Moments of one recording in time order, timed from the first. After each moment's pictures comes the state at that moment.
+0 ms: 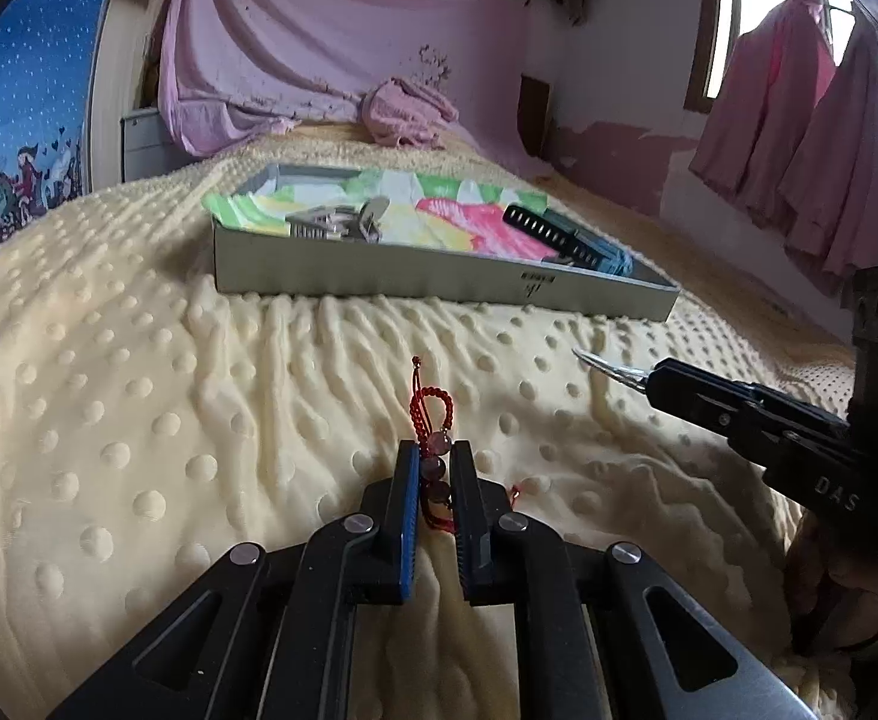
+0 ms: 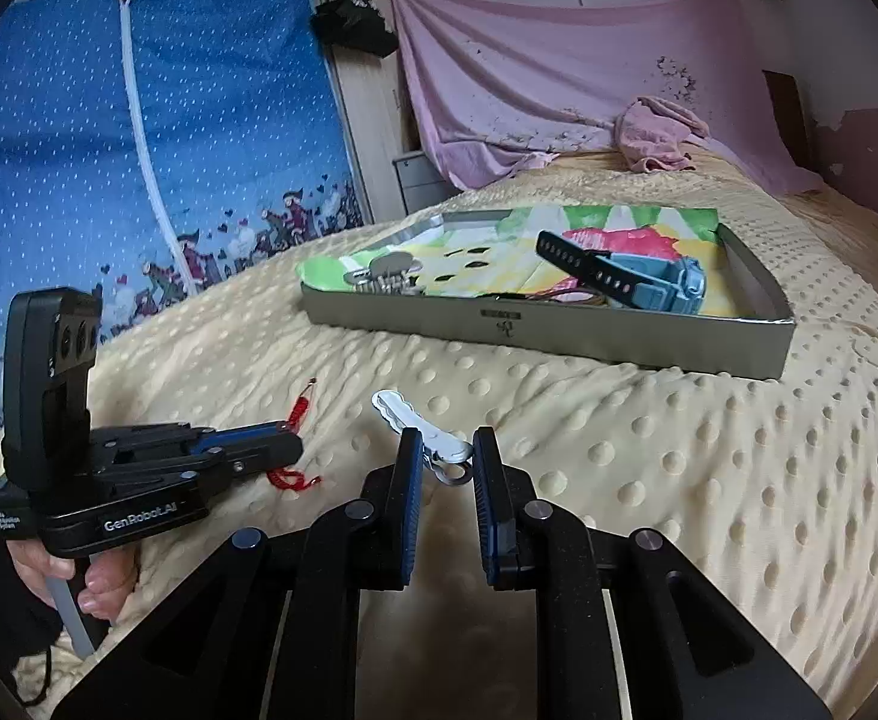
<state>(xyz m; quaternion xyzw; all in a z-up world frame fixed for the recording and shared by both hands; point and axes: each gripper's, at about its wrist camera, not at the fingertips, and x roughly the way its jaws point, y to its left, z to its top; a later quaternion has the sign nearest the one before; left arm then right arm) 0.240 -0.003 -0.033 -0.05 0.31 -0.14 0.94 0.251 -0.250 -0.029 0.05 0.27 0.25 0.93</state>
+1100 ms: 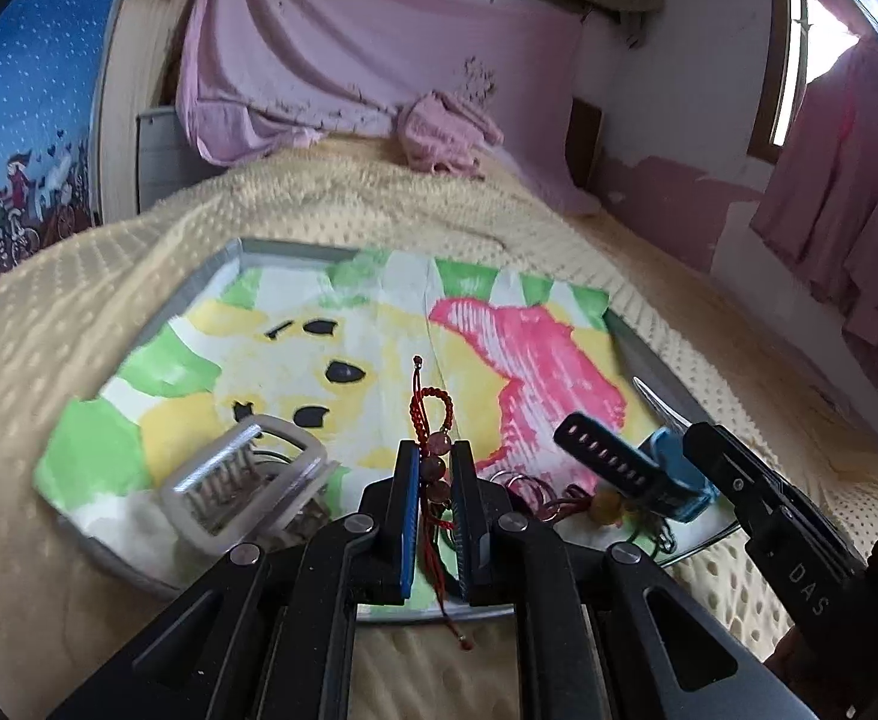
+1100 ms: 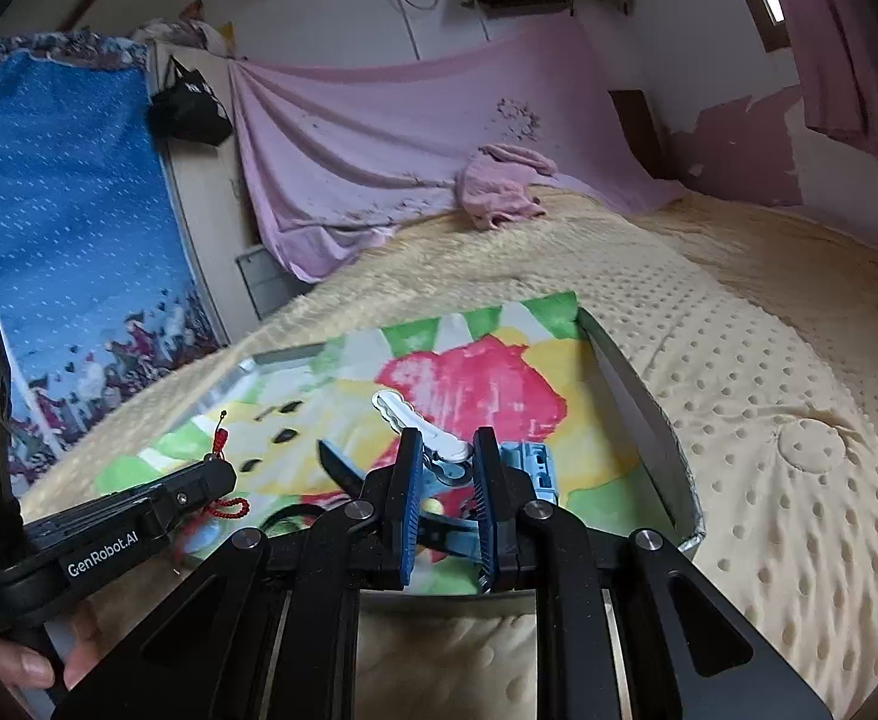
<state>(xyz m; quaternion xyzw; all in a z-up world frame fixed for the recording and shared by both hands) 0.397 -0.041 0.007 -0.09 0.32 -0.09 0.94 0.368 -0.273 -0.001 0.13 0.22 0.06 0.96</state>
